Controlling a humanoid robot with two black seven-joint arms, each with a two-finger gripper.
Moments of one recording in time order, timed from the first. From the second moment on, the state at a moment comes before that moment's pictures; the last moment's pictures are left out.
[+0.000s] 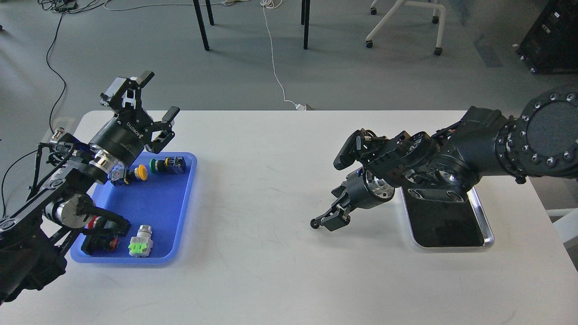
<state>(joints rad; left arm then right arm) -0.46 0.45 -0.98 -0.99 0.47 -0.43 -0.39 1.58 0.00 -1.10 1.03 -0.95 -0.01 0.49</state>
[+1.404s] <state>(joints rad) -0.46 0.44 -0.98 -0.99 0.47 -0.44 -0.38 1.50 0.00 -1.09 1.07 -0.98 -0.24 0.49</state>
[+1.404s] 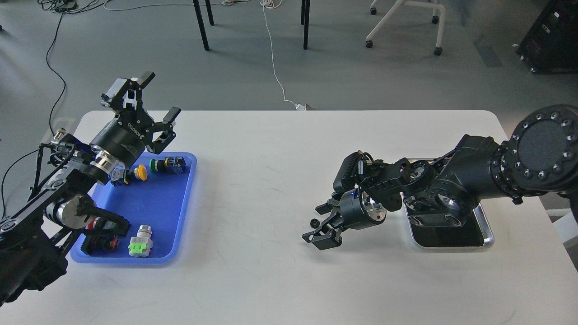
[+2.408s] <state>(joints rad) -0.46 0.45 -0.99 -0.99 0.47 -0.44 -0.38 1.43 0.00 -1.09 1.00 -1.01 -0.28 0.49</state>
